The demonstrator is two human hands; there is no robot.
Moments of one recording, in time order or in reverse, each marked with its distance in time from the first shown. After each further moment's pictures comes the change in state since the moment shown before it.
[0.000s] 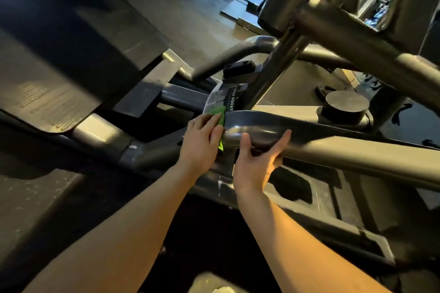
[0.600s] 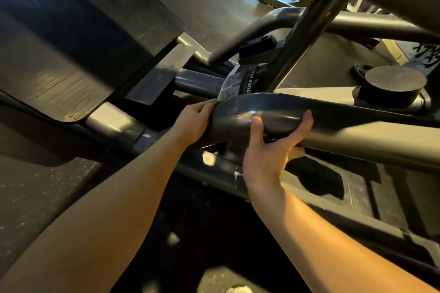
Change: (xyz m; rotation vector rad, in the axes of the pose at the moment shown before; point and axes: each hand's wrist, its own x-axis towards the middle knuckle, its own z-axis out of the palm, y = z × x) left_hand 0.047 -0.035 -0.018 -0.109 -0.161 -0.272; right_hand 0.016 0.019 0.010 0.175 -0.039 -0.105
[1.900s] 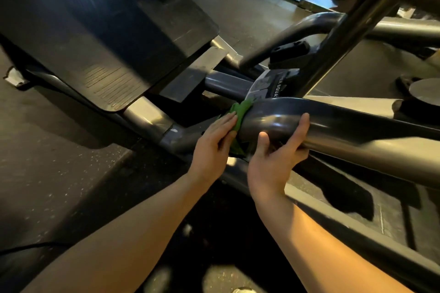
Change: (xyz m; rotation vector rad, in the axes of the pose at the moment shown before) left_hand -0.072 -0.038 0.032 -0.026 0.316 0.356; right_hand -0.016 0.009 0.006 -0.142 -0.182 -0.072
